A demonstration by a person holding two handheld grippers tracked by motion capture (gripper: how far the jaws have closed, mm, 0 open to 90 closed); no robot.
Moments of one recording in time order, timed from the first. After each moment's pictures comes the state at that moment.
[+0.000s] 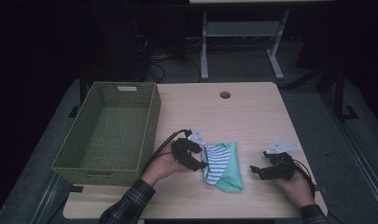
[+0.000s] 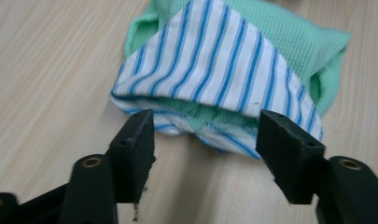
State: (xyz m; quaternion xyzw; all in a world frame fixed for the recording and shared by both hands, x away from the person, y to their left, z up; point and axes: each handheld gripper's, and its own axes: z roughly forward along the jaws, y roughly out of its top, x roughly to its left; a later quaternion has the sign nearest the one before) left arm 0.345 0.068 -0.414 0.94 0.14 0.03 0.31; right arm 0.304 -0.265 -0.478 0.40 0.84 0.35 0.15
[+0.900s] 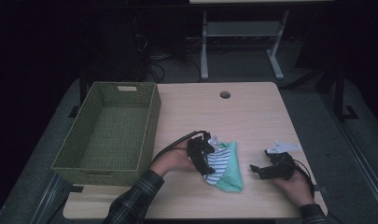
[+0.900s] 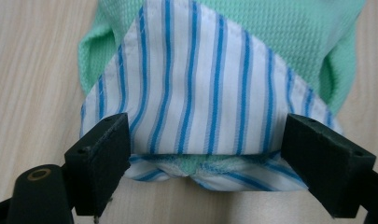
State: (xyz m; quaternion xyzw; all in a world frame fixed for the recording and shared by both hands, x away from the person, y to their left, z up) left arm 0.355 0.024 -0.430 0.97 0.04 0.02 0.24; right arm 0.306 -0.266 -0.483 0.40 0.83 0.36 0.15
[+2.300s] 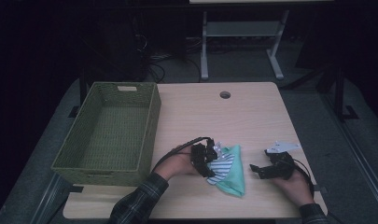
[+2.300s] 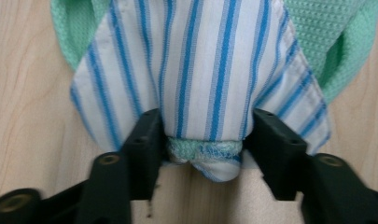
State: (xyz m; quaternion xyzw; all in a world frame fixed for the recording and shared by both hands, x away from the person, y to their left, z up) left arm 0.345 0.013 -0.443 0.98 0.04 -0.01 0.20; right arm 0.307 -0.266 -0.483 0.41 0.83 0.36 0.15
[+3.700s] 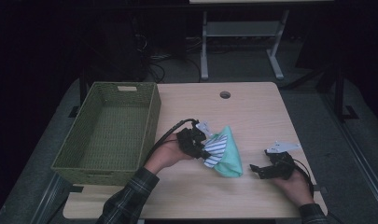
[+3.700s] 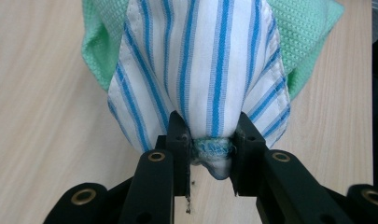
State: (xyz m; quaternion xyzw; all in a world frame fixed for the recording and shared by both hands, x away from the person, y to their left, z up) left arm 0.357 0.055 -0.375 0.95 0.12 0.00 0.29; right arm 0.307 -0.266 -0.482 0.41 0.83 0.36 0.15
